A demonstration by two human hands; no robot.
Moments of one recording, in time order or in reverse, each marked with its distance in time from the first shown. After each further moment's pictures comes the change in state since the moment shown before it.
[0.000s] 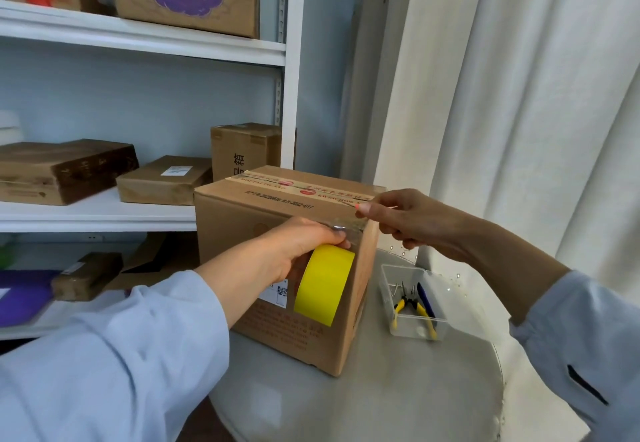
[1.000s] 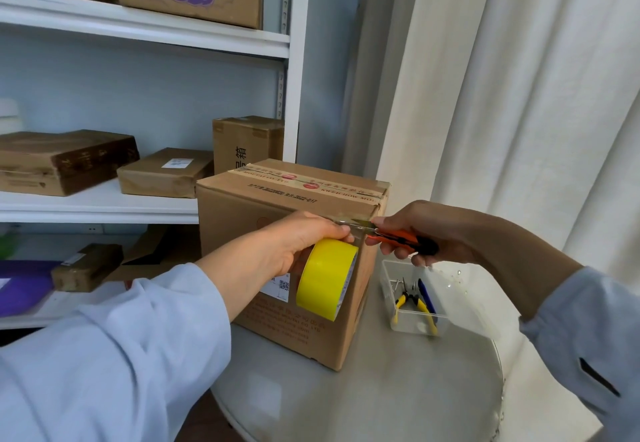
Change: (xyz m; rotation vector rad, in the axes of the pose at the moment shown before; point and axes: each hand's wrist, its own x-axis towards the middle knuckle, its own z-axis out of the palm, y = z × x) left_hand -0.002 -0.001 -0.002 -0.096 -0.061 0.026; right_hand 0.002 0.009 -0.003 0.228 -0.180 0.385
